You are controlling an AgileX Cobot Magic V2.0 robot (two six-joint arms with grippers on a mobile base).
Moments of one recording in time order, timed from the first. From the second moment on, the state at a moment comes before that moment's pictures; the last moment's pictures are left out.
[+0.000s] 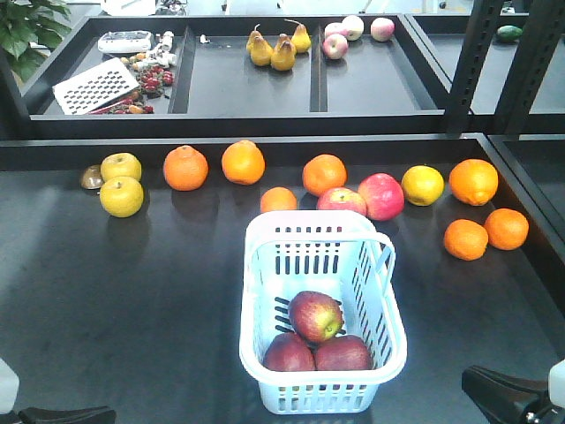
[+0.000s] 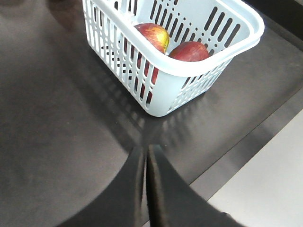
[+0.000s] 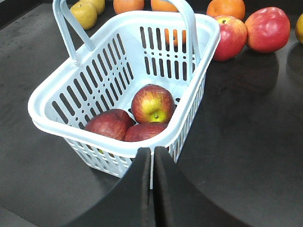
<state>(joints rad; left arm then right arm) -0.48 0.68 -0.19 -0.89 0.31 0.75 0.33 0.57 -0.13 0.88 0.18 -0.81</state>
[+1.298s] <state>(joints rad) -0.09 -0.01 0.02 -0.10 0.08 0.08 0.33 0.57 -0.13 0.88 0.18 -0.81</state>
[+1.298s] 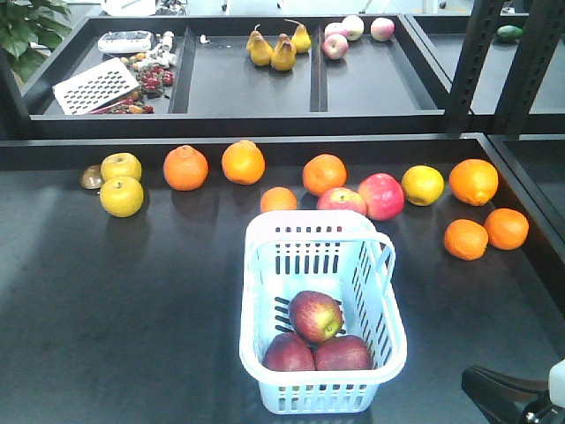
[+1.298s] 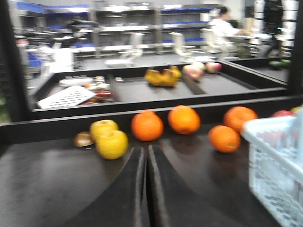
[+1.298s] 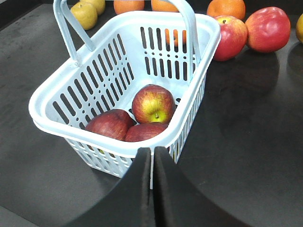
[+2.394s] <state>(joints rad) 0.08 -0.01 0.02 -0.09 0.08 0.00 0.33 0.57 -0.13 0.88 0.18 -0.81</state>
